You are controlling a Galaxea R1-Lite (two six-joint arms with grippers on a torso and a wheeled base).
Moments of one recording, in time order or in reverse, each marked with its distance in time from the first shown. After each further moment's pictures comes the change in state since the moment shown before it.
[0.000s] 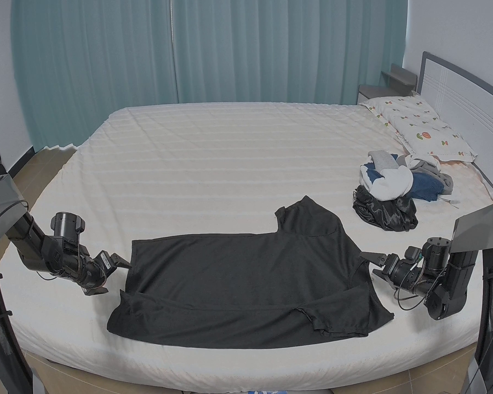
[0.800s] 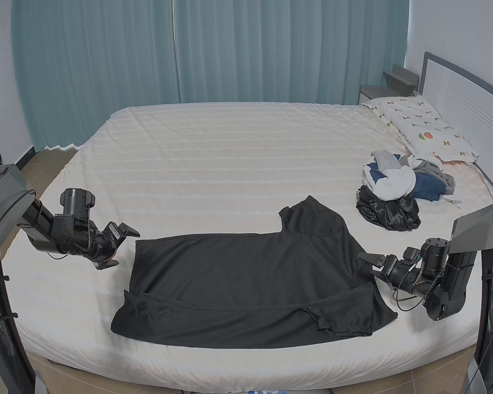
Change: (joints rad) left arm -0.060 0.025 -0.192 0.004 0.015 -0.147; right arm 0.009 0.005 -0.001 0.000 -0.001 0.001
